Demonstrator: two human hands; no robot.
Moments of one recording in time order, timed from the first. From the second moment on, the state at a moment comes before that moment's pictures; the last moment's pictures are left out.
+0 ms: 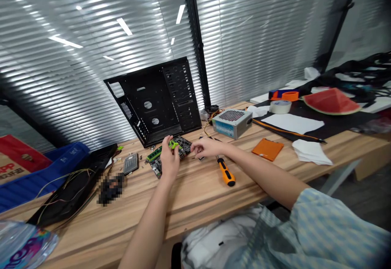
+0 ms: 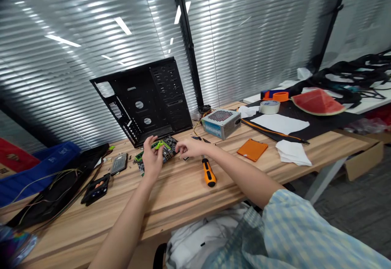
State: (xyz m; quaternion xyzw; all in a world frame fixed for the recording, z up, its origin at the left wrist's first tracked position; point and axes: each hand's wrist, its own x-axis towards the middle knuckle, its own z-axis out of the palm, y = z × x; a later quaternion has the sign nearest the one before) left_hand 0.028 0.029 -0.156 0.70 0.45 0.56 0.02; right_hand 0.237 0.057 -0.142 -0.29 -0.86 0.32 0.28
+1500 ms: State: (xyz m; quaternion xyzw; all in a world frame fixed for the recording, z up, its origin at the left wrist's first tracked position) left_hand 0.042 0.017 -0.140 0.72 0.57 0.40 -0.05; right_hand 0.308 0.076 -0.107 -0.61 -0.62 -0.25 0.43
